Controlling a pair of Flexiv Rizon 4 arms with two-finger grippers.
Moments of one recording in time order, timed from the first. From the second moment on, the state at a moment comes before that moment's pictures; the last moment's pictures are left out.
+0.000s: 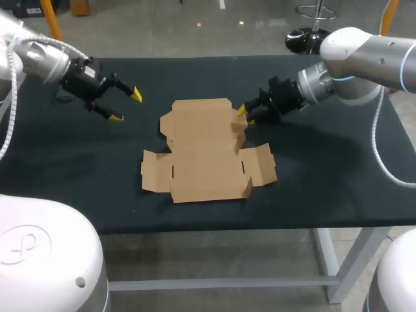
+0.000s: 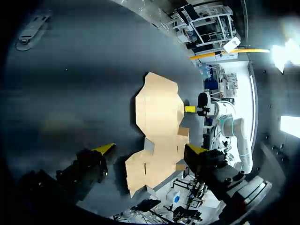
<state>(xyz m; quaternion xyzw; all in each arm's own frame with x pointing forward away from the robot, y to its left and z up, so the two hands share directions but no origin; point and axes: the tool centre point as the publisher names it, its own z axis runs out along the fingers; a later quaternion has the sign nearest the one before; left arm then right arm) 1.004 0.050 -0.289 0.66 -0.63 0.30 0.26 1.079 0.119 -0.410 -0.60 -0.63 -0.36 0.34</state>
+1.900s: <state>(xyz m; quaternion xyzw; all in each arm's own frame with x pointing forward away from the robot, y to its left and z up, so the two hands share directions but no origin) 0.994 0.037 -0.293 0.62 -0.67 0.32 0.25 1.064 0.126 -0.371 -0.54 -0.61 -0.48 0.33</state>
